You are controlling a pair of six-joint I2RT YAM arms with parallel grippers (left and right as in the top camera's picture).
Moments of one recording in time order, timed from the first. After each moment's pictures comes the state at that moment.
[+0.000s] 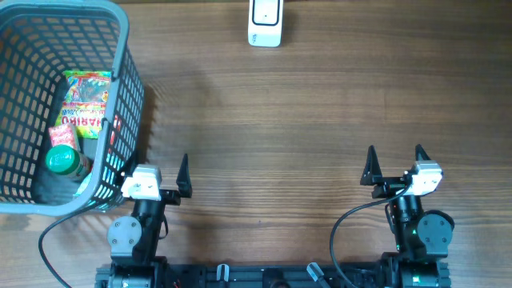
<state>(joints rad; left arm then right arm) -0.02 0.01 0.02 -0.07 0.07 -0.01 -0.04 0.02 0.01 0.00 -0.08 0.06</state>
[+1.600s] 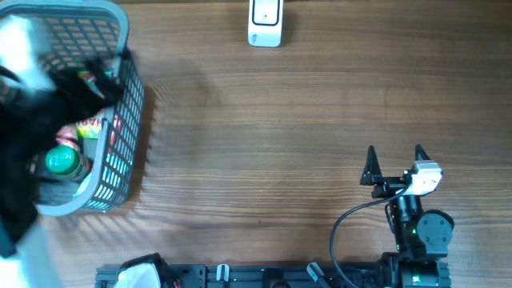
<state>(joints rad) 0.27 1.22 1.90 -1.21 0.46 -0.33 -0.04 0.03 0.01 0.00 -0.08 0.06</state>
